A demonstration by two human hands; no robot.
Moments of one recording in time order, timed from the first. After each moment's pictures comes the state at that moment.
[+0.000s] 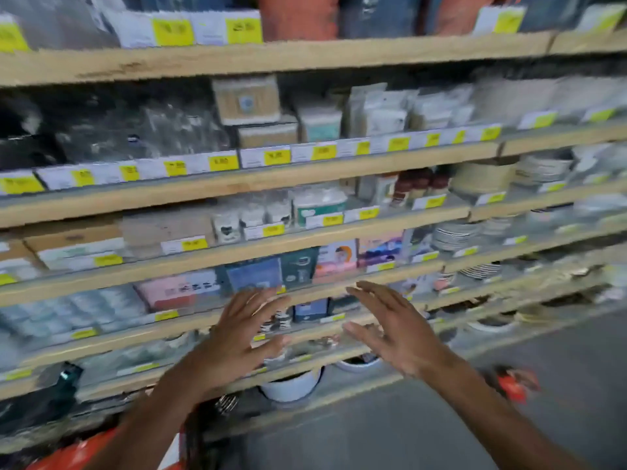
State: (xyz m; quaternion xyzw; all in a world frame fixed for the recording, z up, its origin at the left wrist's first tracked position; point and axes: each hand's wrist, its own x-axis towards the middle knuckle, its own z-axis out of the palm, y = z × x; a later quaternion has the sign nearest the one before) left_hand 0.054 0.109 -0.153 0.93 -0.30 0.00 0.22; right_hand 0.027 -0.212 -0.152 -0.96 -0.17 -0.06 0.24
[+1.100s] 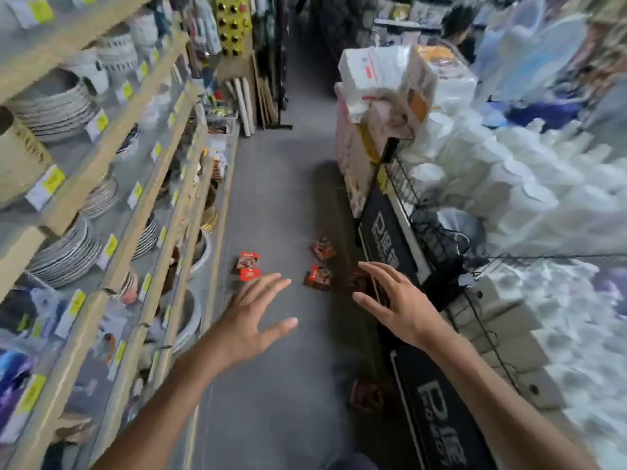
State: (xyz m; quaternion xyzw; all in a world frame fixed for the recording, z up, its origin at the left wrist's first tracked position) left_hand 0.102 -0.376 -0.242 0.53 -0.78 -0.24 0.24; right_hand -0.212 -0.409 -0.194 -0.79 0.57 -0.13 0.20
